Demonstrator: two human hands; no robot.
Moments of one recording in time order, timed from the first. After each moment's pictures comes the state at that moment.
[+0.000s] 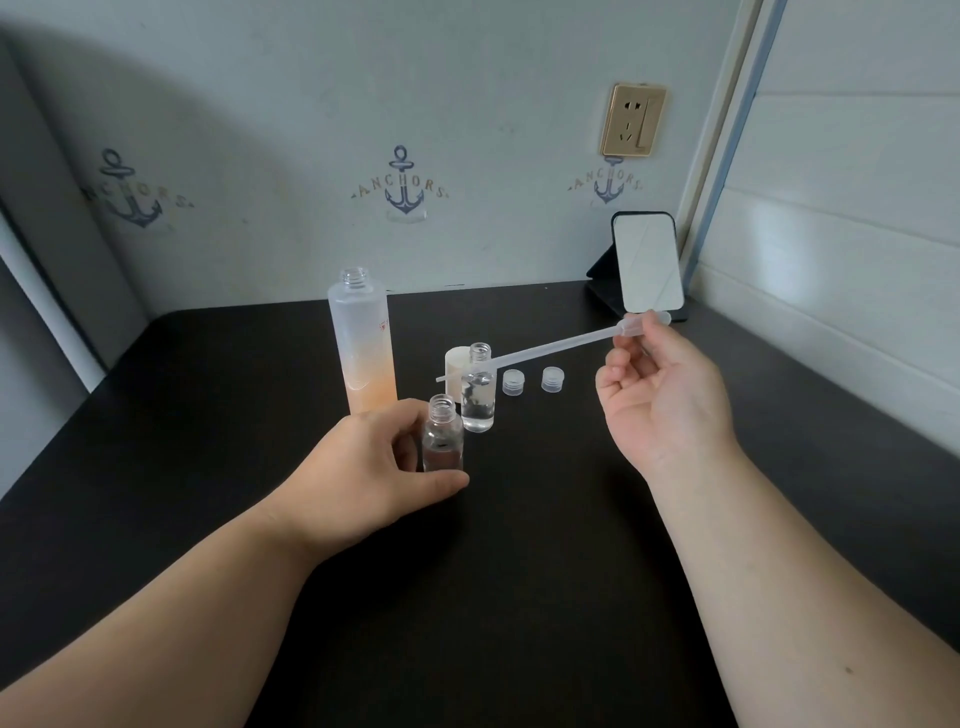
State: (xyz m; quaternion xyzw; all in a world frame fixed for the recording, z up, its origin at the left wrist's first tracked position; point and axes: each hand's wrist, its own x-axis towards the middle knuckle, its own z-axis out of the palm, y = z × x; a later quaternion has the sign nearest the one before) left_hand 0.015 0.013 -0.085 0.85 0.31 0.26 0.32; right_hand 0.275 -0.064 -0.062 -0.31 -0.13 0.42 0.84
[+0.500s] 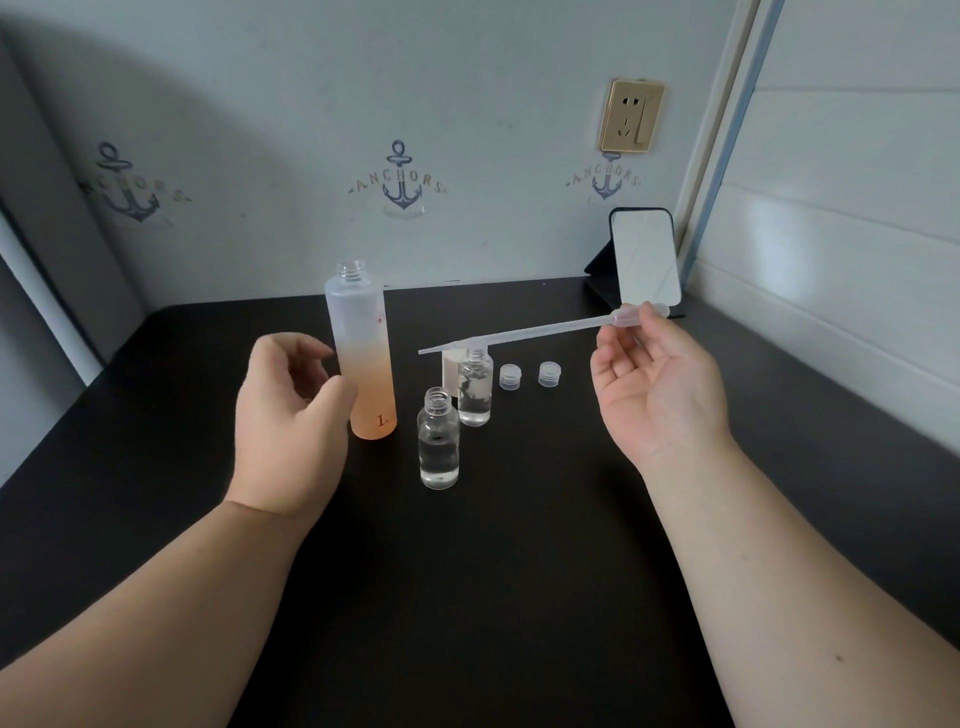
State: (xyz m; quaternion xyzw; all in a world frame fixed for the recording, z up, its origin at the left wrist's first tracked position) left_hand 0.008 0.017 -0.079 0.64 0.42 0.56 0.32; right_hand 0.271 -0.067 -0.061 -0.28 -0.15 0.42 0.85
